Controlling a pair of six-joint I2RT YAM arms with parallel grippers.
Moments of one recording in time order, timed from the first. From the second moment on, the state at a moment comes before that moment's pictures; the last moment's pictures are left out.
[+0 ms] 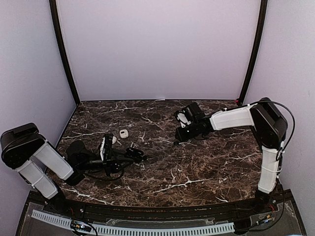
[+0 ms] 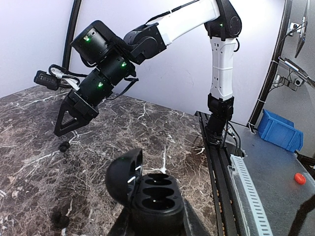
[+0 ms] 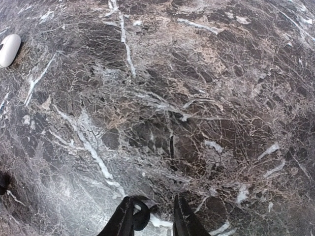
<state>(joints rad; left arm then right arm) -0.68 1.55 0.17 1.39 0.72 -0.27 0.67 1.97 1.26 -0.19 -0.05 0.19</state>
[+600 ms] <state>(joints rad) -0.68 1.55 0.17 1.39 0.72 -0.27 0.67 2.00 1.23 -0.15 -0.09 0.18</state>
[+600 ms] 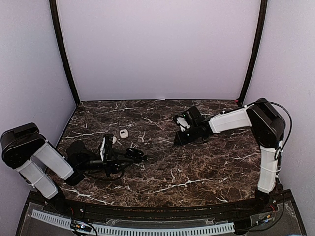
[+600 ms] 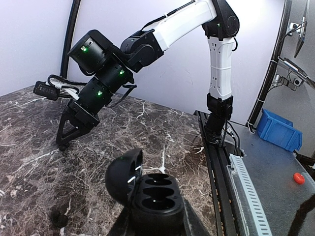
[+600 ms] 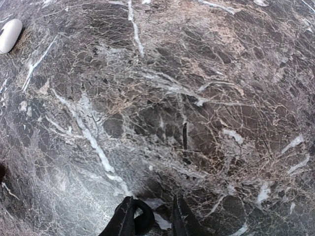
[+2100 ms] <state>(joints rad) -0.68 1.57 0.17 1.40 0.76 -0.27 0.71 1.92 1.15 -0.16 -0.18 0.08</state>
